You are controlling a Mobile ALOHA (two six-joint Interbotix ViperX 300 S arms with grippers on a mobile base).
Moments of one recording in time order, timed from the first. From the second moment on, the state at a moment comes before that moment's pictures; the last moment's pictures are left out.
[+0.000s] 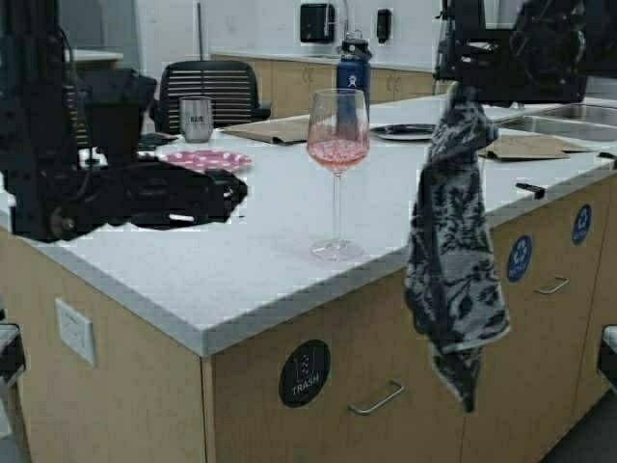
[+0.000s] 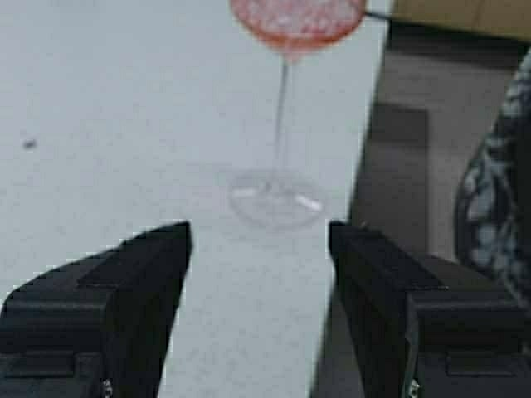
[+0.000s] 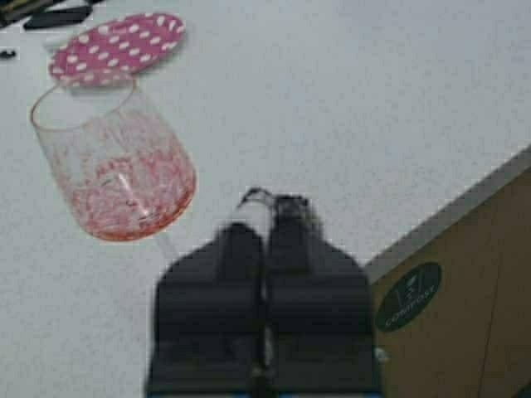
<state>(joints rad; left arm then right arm) -0.49 0.47 1.14 0.05 -1.54 -0.05 0.33 -0.10 1.03 0.14 -0.72 0.13</state>
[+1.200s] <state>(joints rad) -0.49 -0.39 0.75 0.02 -0.42 0.01 0.34 -0.50 0.60 0.10 -0.03 -0.02</state>
